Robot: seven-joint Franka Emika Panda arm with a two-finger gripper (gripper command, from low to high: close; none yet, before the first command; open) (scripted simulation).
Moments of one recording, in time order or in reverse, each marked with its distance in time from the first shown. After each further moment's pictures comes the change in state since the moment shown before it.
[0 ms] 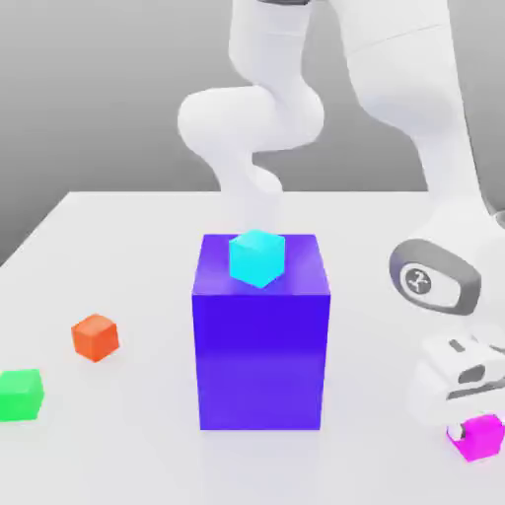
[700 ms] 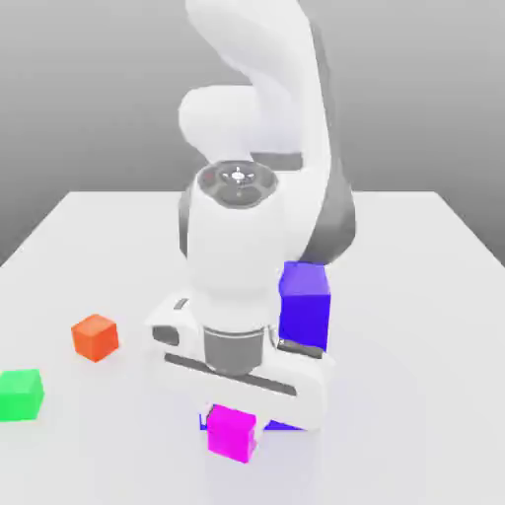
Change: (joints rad) arm -0.541 -0.325 -0.229 -0.145 0.300 -0.163 -0.275
